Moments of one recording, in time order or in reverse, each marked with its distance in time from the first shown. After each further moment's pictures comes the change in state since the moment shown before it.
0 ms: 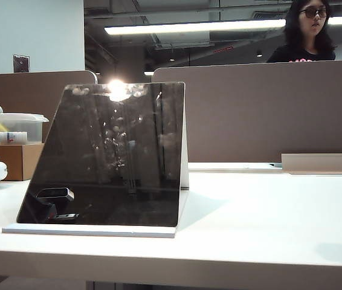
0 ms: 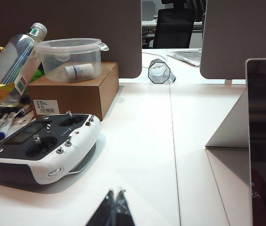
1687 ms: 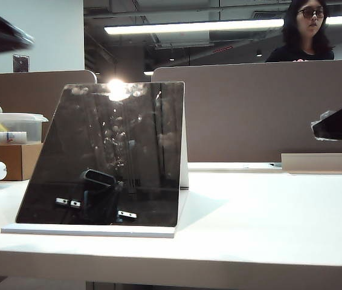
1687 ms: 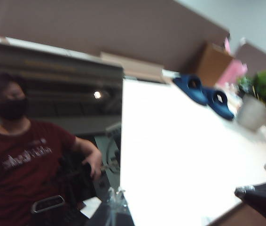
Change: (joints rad) left arm -0.463 0.388 0.174 0.148 0.323 -0.404; right arm 0.898 0.200 0.000 0.001 0.044 0.000
